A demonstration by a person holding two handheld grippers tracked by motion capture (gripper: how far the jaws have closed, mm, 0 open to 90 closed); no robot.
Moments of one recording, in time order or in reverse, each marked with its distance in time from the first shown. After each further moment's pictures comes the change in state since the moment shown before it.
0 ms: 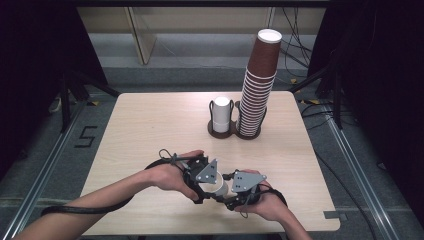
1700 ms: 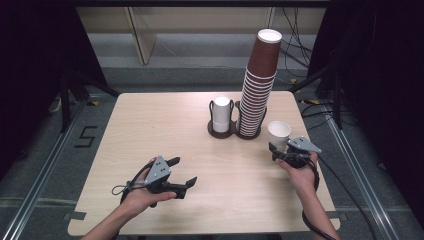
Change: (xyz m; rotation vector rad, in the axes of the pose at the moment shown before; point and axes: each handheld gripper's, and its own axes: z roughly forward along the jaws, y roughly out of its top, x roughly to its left) left arm -0.028 -0.109 -0.003 -0.494 0.402 -0.622; right arm -0.117 -0.074 -0.086 -0.013 -0.777 0.571
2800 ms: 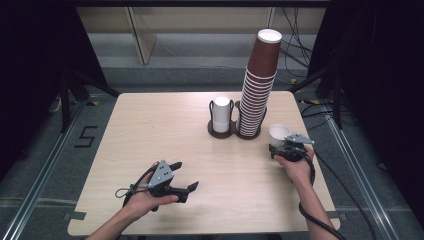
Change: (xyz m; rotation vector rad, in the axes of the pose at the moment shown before) left arm -0.005 -0.011 0.006 0.040 -0.014 -0.011; right arm -0.012 -0.007 0.029 0.186 -0.052 0.052
